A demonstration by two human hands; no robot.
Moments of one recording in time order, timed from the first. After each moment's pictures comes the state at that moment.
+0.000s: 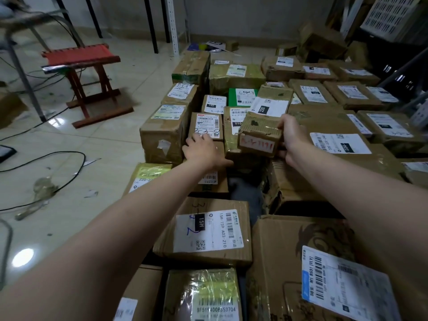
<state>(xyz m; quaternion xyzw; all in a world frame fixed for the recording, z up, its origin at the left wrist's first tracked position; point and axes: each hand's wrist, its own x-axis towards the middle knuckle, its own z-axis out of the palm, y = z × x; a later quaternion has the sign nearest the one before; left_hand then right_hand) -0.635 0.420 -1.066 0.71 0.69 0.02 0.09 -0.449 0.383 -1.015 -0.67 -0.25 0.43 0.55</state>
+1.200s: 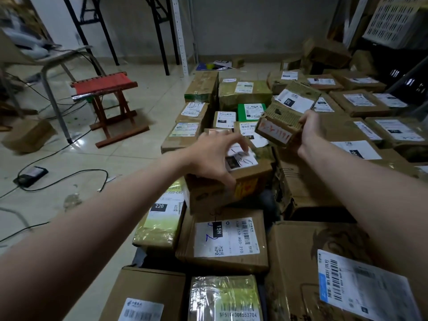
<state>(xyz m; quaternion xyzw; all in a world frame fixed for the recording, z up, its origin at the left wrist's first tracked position) -0.683 0.360 -0.947 0.90 0.40 0.01 0.17 -0.446 0.388 -0.979 -0.60 -0.16 0.43 0.65</state>
